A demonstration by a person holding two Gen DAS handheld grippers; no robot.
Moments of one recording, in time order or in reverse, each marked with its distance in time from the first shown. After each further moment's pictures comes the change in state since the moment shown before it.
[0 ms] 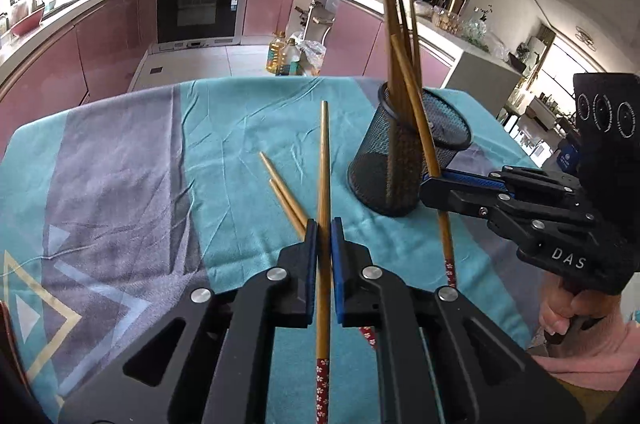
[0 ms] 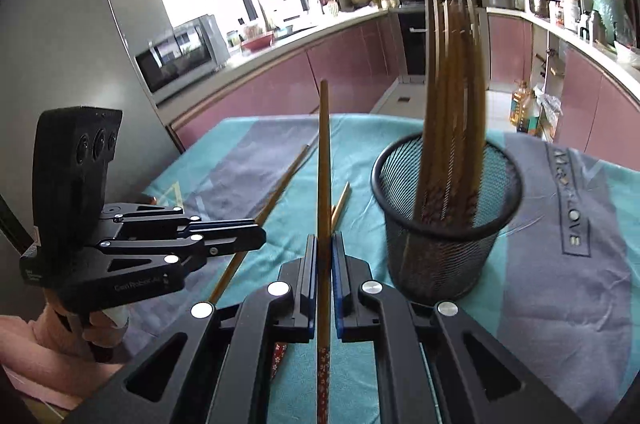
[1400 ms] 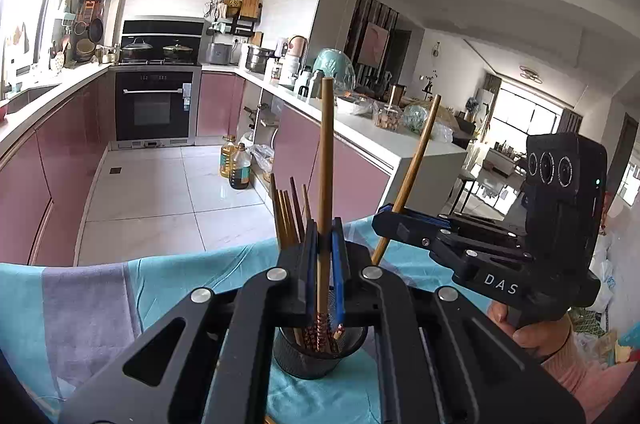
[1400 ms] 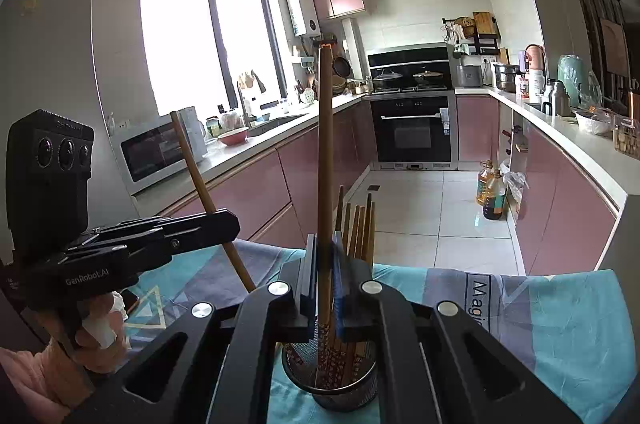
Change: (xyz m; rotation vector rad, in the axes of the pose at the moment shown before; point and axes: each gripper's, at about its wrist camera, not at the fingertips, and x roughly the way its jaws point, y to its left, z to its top) left arm -0.067 -0.082 0.113 0.116 -0.312 -0.135; right arm -0.069 -0.049 0.083 -0.024 -0.285 -0.101
